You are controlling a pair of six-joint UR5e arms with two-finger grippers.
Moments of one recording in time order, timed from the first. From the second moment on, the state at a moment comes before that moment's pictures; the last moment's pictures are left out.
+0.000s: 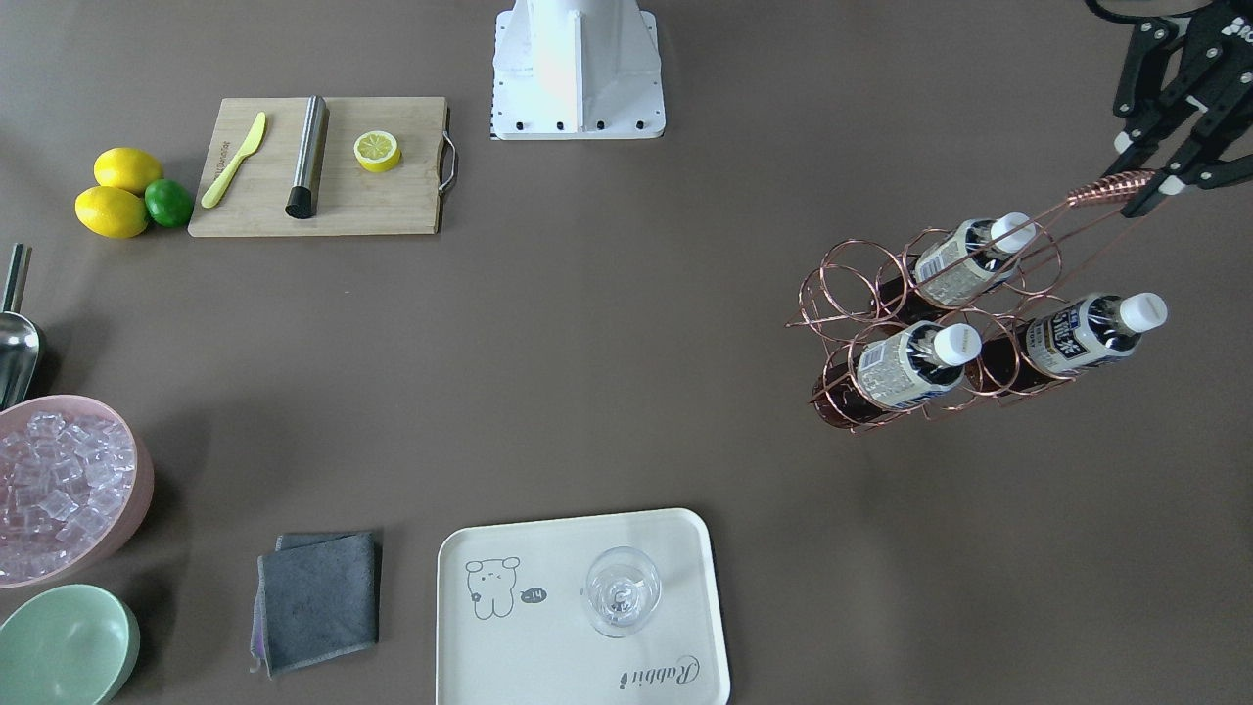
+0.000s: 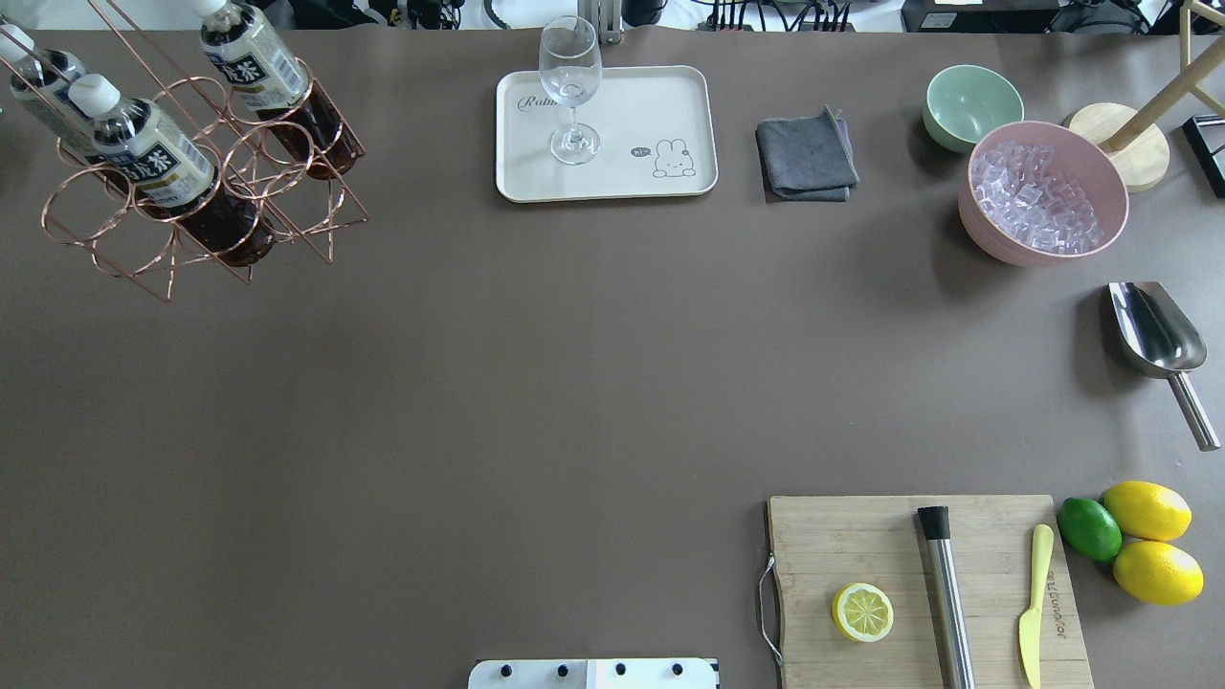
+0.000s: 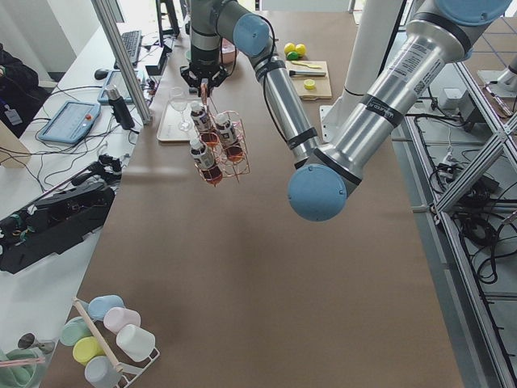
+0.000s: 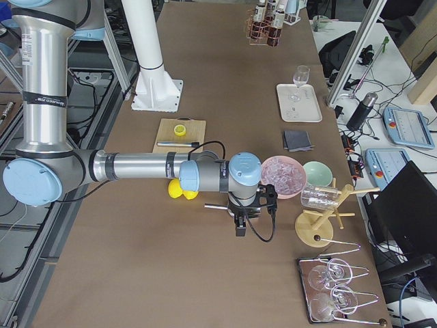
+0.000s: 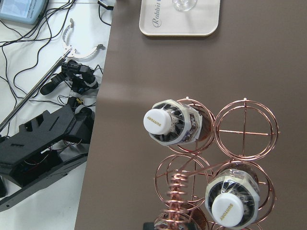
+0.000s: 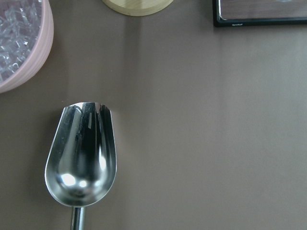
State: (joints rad) left arm -1.31 -2.17 -2.06 -1.11 -2.35 0.69; right arm 1.56 -1.65 1.70 -1.54 2.33 -0.01
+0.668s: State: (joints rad) left arm -1.01 -2.25 -2.08 -1.17 -2.35 0.49; right arm 1.52 -1.61 1.72 -1.51 2.33 -0.01
